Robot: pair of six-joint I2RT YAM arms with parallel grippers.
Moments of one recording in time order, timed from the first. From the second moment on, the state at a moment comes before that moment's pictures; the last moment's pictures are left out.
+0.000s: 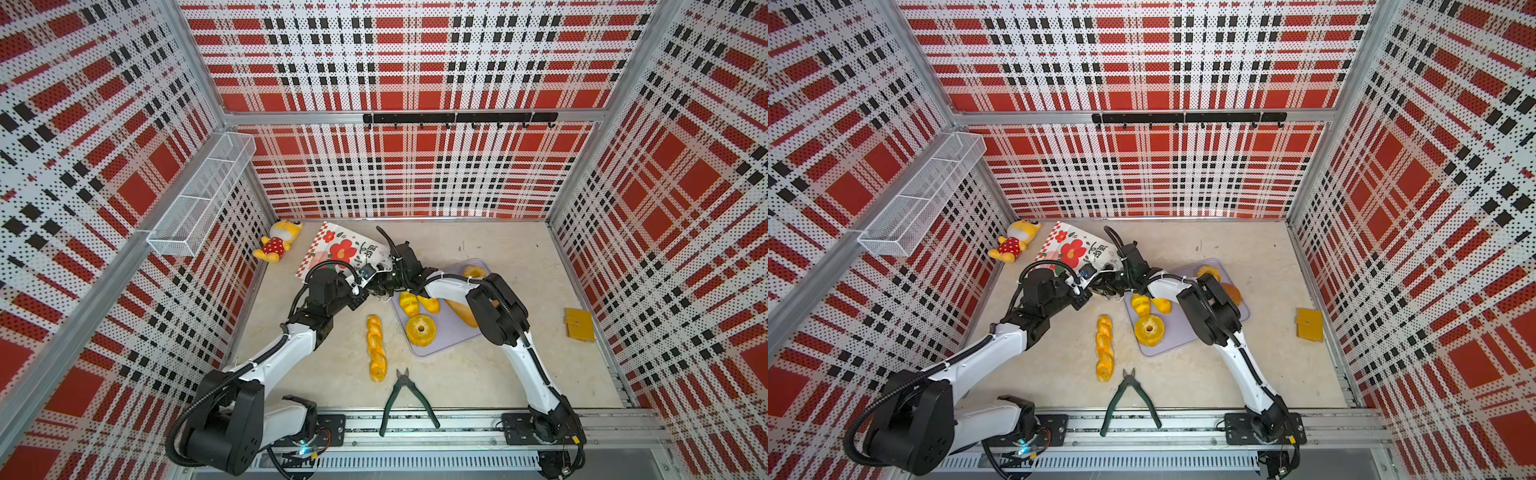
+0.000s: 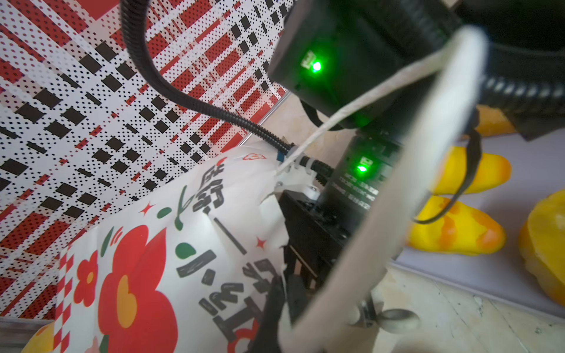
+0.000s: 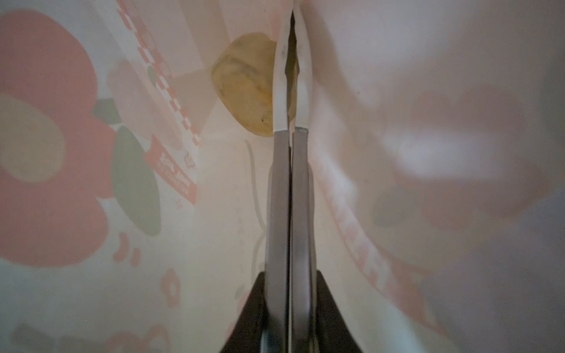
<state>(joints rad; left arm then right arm) -0.28 1.23 0.60 0.26 0.26 0.61 0.74 2.35 1.66 0.14 -0.68 1.11</state>
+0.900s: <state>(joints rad) -0.33 1.17 0.54 0.31 0.20 0.59 0.71 1.99 1.22 0.24 -0.67 1.08</state>
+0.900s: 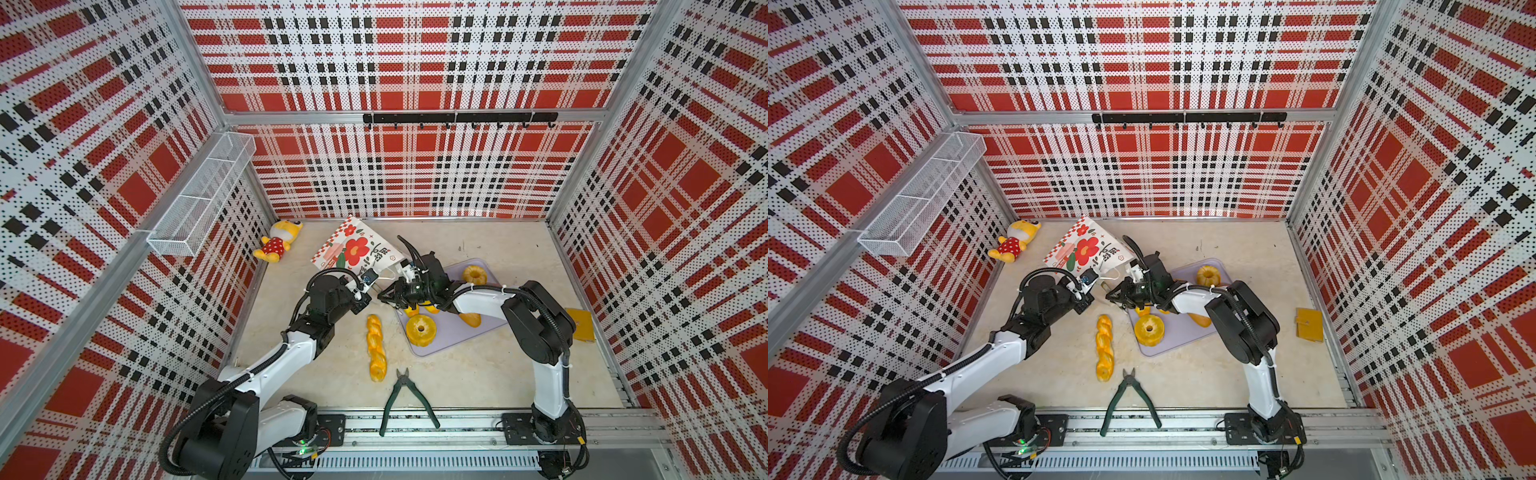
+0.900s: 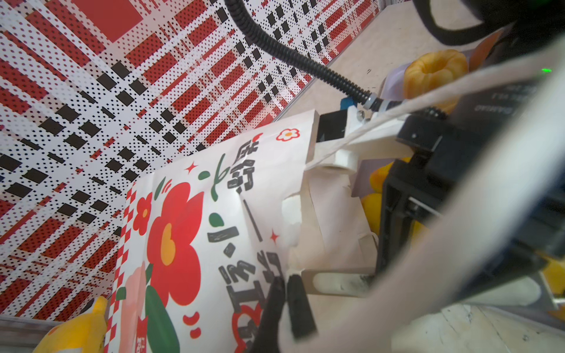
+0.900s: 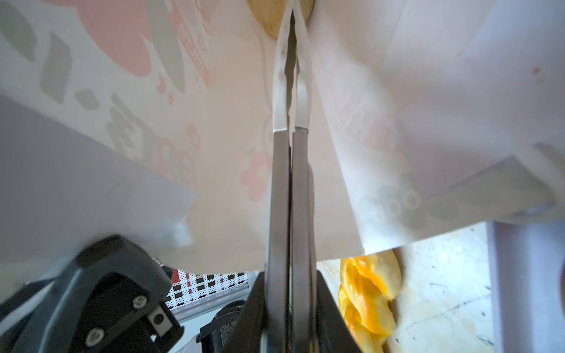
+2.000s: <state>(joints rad) -0.29 1.18 0.58 0.31 0.23 0.60 0.79 2.15 1.44 0.18 -0.58 0.93</state>
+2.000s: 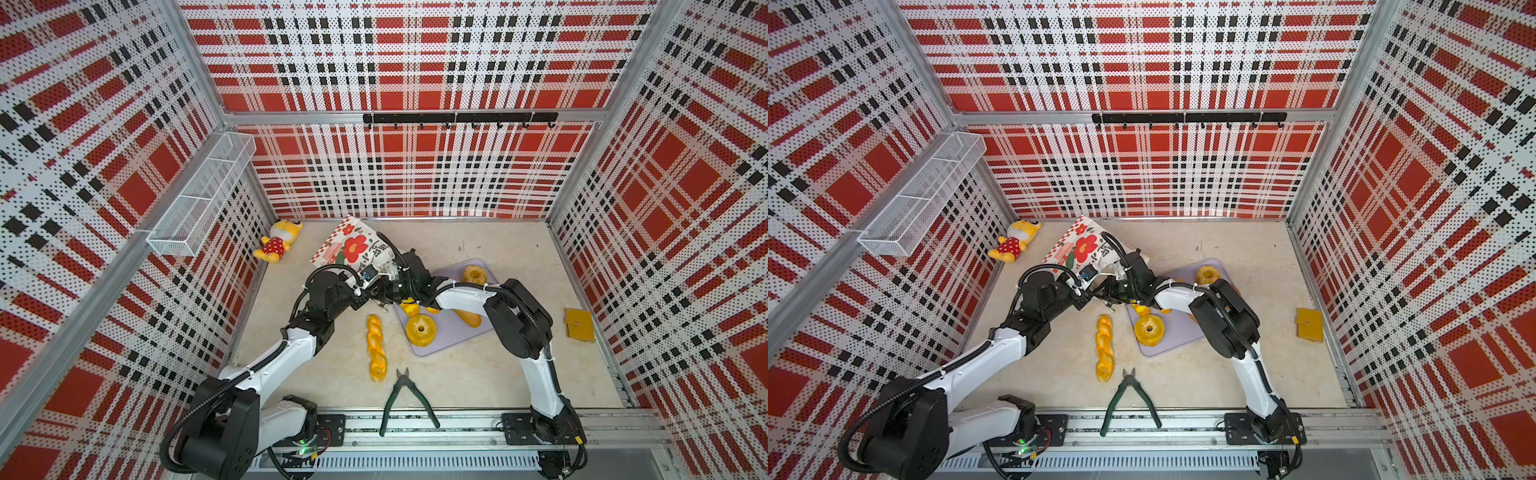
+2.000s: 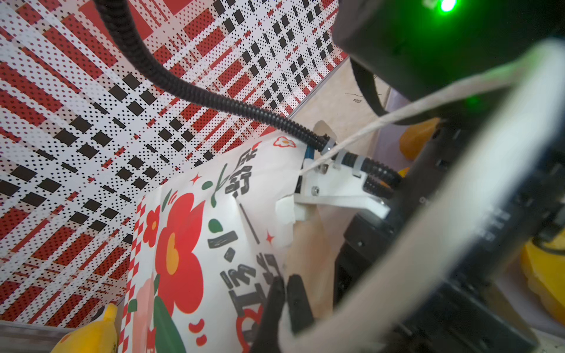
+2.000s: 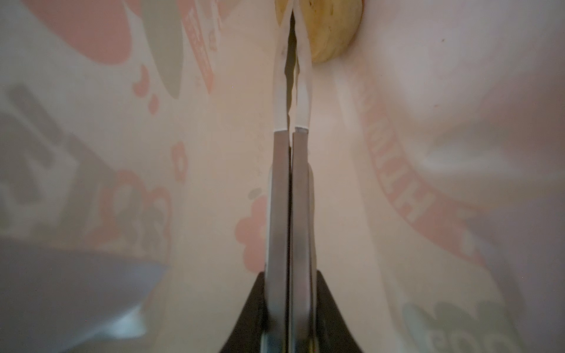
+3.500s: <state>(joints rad) -0.24 1.20 0.60 0.24 0.27 0.61 0.77 2.56 2.12 -0.10 -0.69 0.91</state>
